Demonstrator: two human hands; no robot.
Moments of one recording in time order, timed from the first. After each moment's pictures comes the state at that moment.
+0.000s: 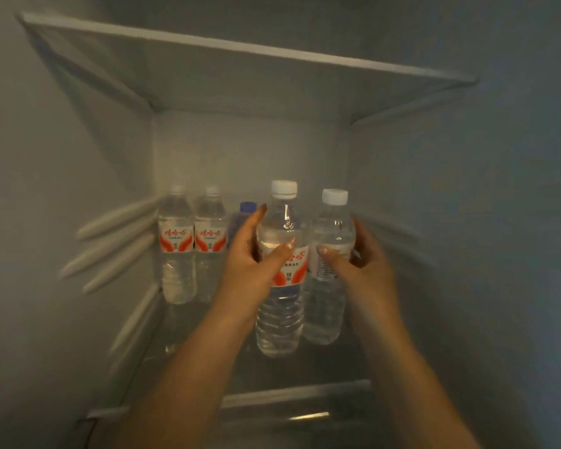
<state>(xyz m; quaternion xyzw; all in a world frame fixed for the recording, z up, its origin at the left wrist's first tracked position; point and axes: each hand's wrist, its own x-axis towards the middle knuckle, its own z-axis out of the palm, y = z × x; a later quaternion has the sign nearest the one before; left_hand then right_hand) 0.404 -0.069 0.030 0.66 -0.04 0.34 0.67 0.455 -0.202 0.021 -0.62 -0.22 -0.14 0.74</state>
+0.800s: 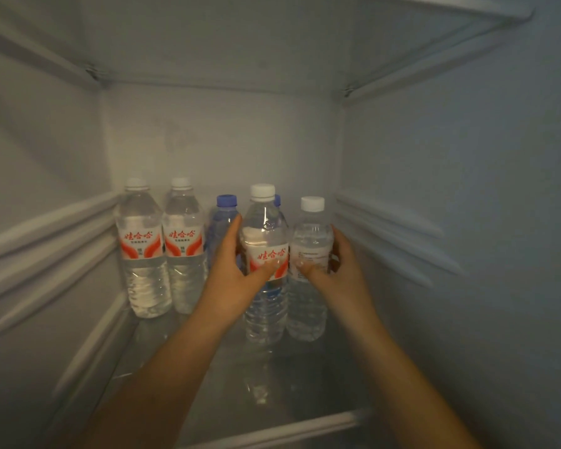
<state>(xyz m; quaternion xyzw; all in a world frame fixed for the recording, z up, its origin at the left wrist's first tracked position) 0.483 -0.031 -0.003 0.76 -0.04 0.31 0.57 0.532 -0.185 -0.007 -0.71 -0.24 -0.13 0.65</state>
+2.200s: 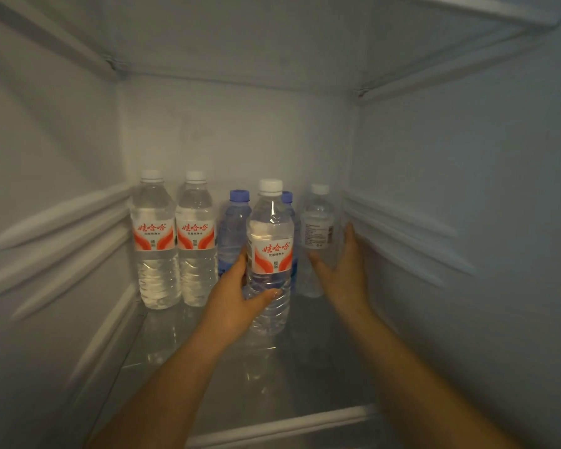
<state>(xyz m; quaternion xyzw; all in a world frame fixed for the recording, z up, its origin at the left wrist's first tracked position) 0.477 -0.022 -0.038 0.81 -0.03 0.26 0.52 0.580 -0.171 -0.026 -0.76 -0.20 -0.23 0.58</state>
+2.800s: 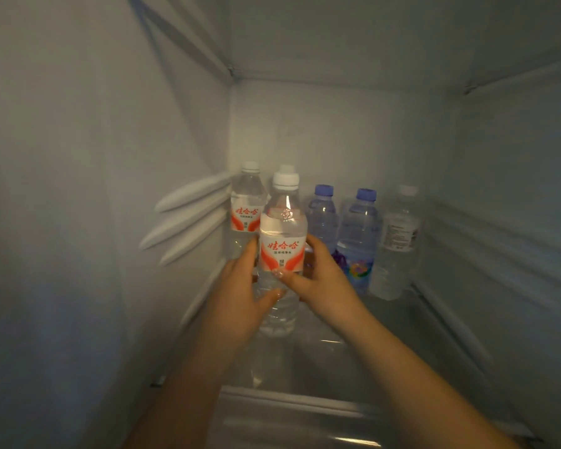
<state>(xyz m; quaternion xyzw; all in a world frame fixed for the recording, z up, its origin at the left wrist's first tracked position) 0.398 0.026 -0.041 0.83 0.08 0.37 0.41 0.484 -0.089 -0.016 -0.71 -0.41 0.04 0.57</state>
